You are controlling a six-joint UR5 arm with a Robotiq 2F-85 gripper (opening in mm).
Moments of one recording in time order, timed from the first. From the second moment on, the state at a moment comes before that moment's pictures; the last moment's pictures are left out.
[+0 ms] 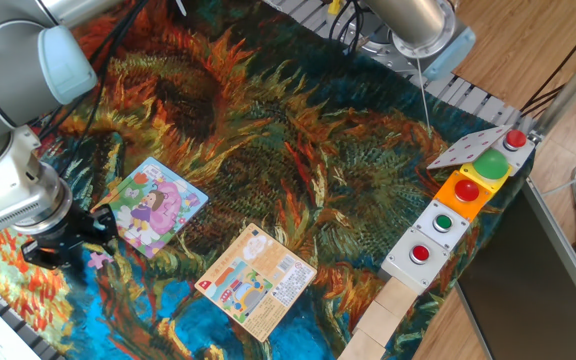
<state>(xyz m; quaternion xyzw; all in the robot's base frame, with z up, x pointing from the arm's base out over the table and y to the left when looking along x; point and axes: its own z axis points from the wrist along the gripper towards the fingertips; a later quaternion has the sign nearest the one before) 0.747 -0.082 0.000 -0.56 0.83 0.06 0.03</state>
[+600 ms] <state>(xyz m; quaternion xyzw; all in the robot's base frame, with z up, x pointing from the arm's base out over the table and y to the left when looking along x) 0.747 -0.080 -0.002 -0.55 0.83 0.06 0.03</state>
